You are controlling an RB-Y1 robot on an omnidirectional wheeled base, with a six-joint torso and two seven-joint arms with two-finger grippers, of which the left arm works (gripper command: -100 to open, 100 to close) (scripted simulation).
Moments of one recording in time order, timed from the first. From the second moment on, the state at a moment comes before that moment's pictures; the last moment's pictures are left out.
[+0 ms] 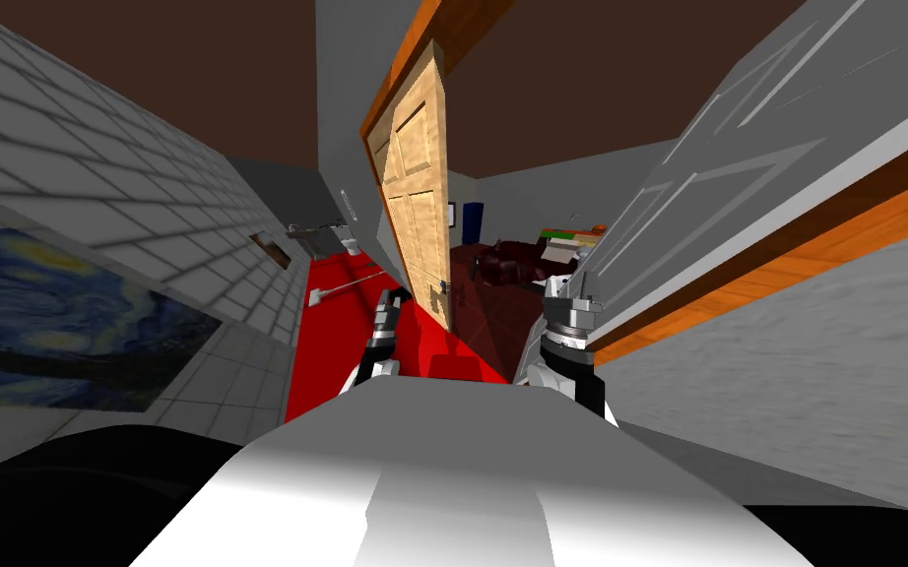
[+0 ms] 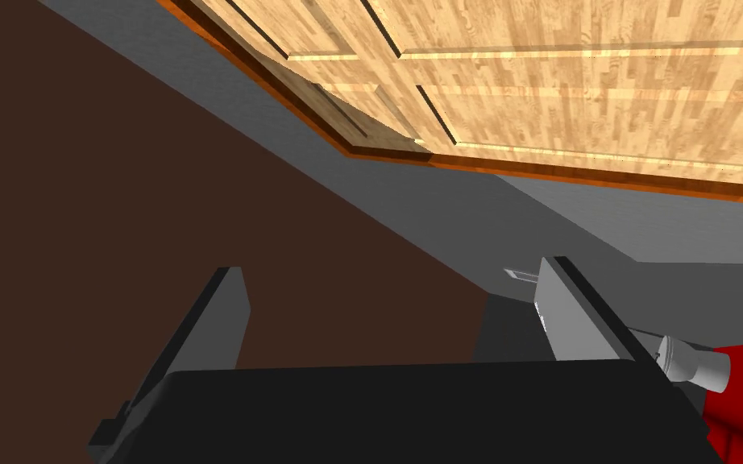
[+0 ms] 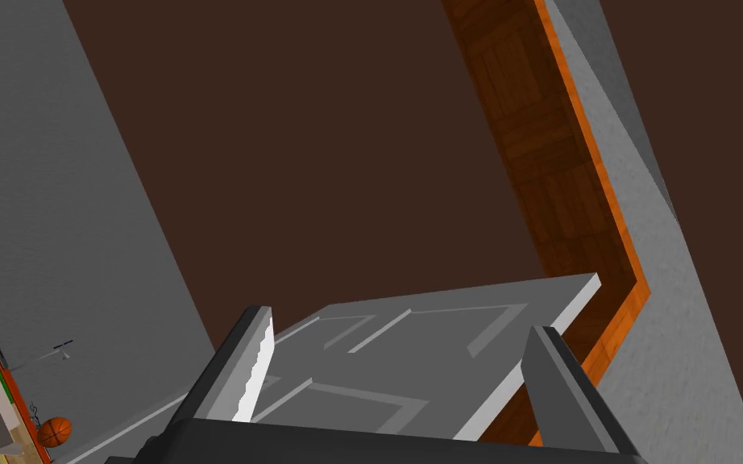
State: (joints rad) arm 0.45 0.07 -0.01 -1.98 0.05 -0.54 -0.03
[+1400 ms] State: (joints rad) arm 0.29 0.09 -0.13 -1.55 0.02 -0.61 0.01
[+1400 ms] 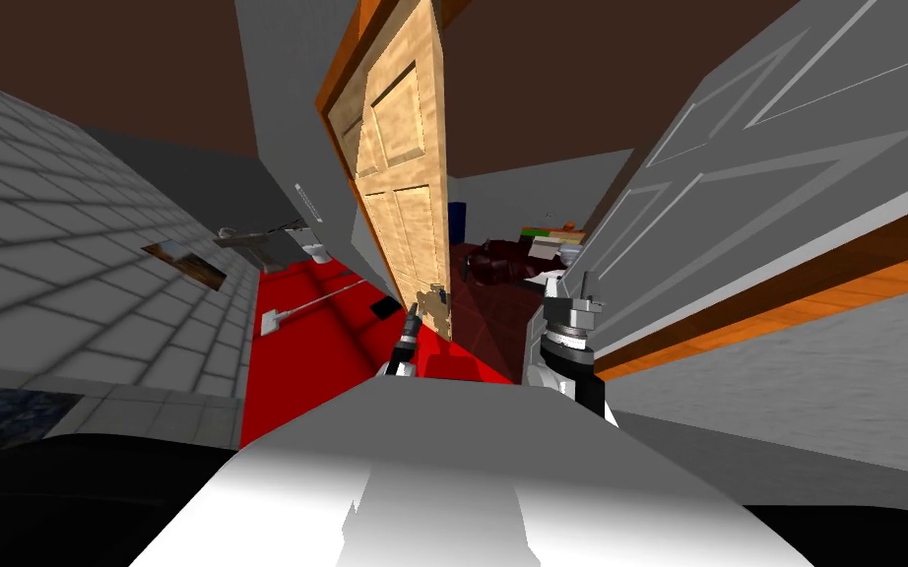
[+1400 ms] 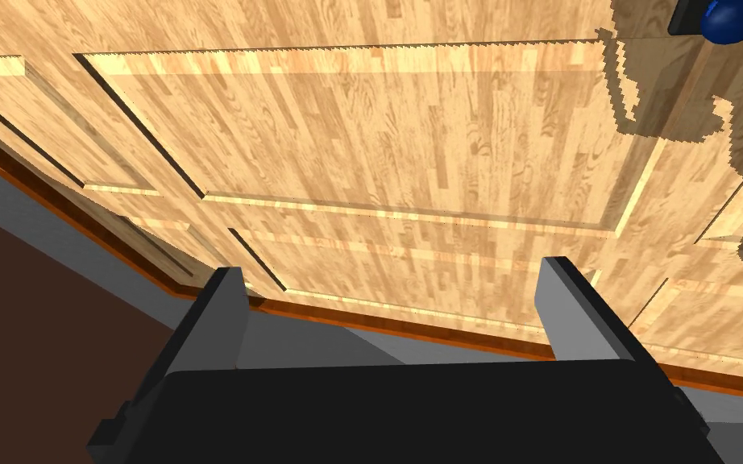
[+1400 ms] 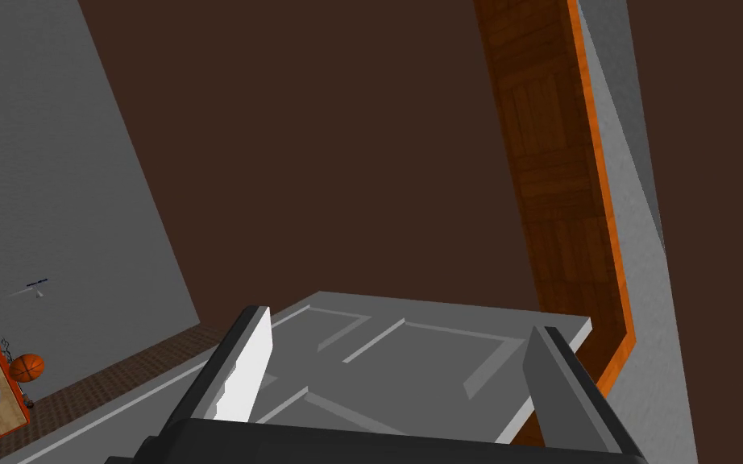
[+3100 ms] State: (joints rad) arm 0.13 0.08 -0.27 -1.08 -0.01 -0.70 0.05
